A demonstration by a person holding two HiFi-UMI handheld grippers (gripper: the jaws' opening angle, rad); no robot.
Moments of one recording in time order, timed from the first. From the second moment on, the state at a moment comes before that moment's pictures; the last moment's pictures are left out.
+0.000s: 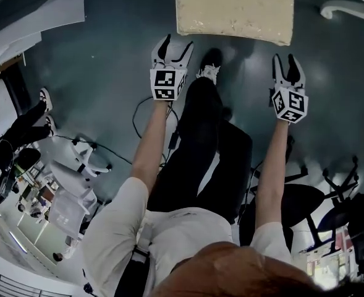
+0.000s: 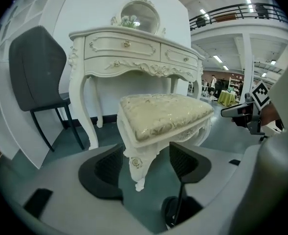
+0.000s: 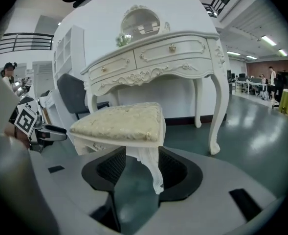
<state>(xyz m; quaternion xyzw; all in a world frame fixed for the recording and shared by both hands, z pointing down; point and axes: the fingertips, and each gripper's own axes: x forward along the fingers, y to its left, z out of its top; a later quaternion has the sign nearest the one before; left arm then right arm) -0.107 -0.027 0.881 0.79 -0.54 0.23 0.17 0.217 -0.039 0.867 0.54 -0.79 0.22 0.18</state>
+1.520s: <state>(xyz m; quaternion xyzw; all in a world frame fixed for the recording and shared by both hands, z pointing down) -0.121 -0.154 0.986 0.78 -0.60 0.15 0.08 0.220 -0.144 0.970 0.52 -0.83 0.09 0.17</state>
